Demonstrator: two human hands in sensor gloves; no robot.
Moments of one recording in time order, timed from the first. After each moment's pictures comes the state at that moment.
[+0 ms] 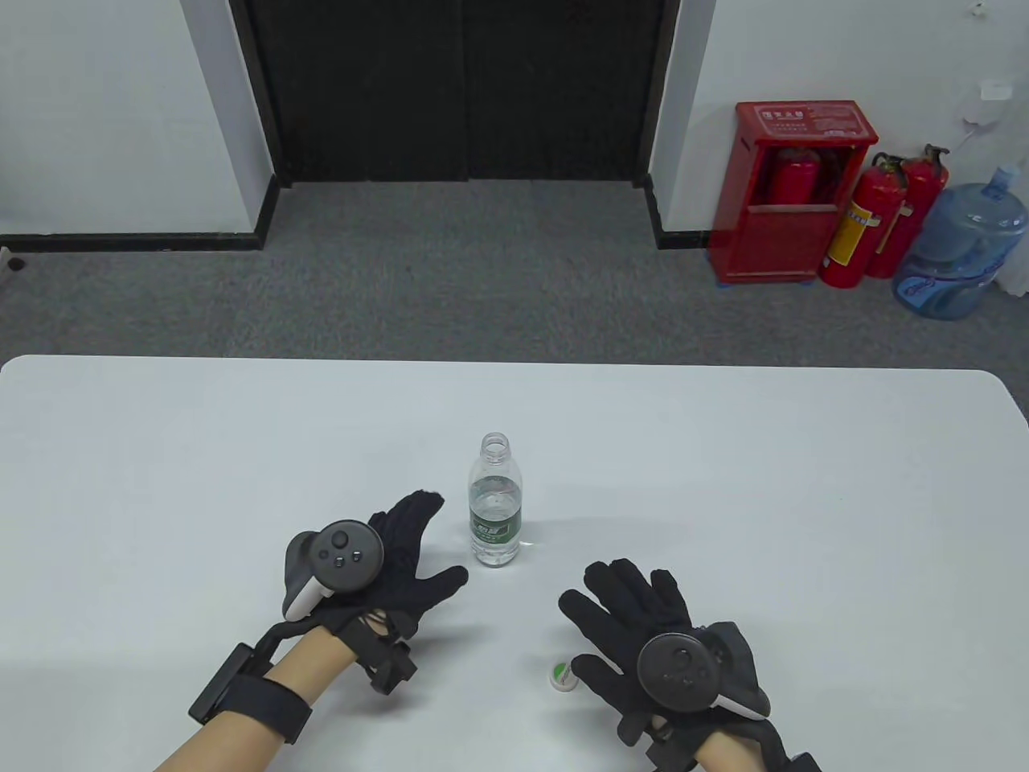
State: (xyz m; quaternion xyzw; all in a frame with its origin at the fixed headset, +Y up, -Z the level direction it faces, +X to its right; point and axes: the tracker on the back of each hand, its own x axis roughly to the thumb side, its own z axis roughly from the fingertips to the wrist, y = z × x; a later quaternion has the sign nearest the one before) left_hand -0.195 -0.716 -0.366 0.00 -0.24 0.34 0.91; right_hand 0.137 -0.695 -0.278 0.28 -0.06 0.93 0.21
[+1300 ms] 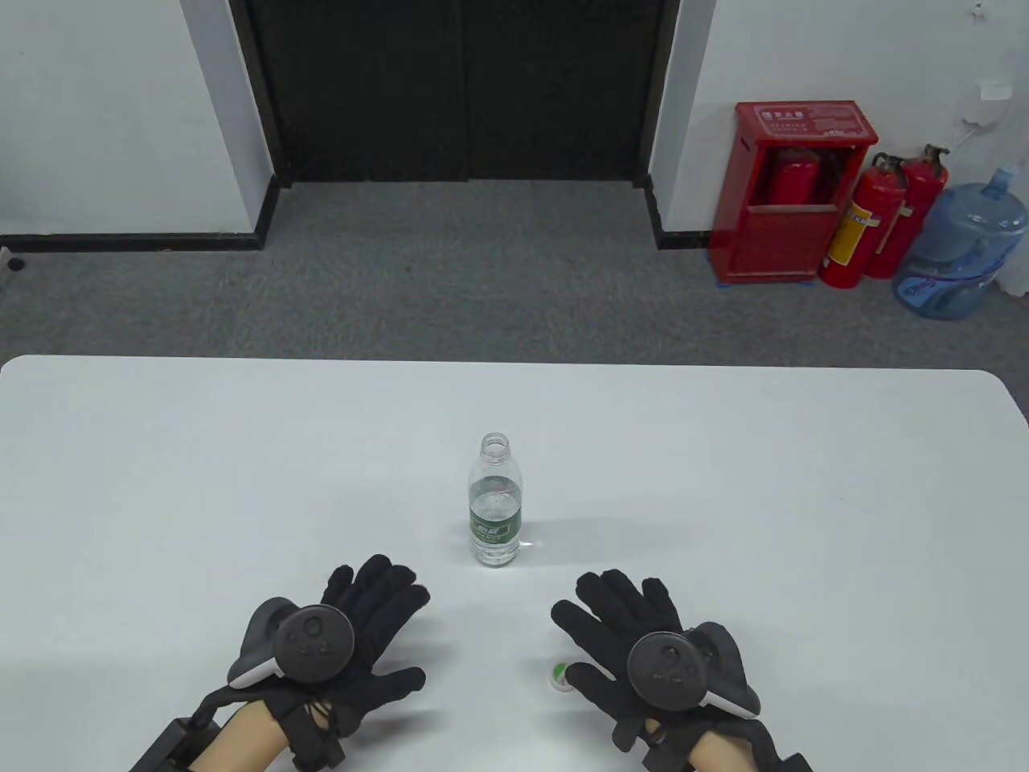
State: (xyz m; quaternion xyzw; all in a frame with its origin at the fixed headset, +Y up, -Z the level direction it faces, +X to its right) left_hand -0.219 -0.727 -0.302 -0.04 -0.32 0.23 0.92; right_hand 0.131 -0.703 -0.277 0.28 -0.02 0.94 0.21
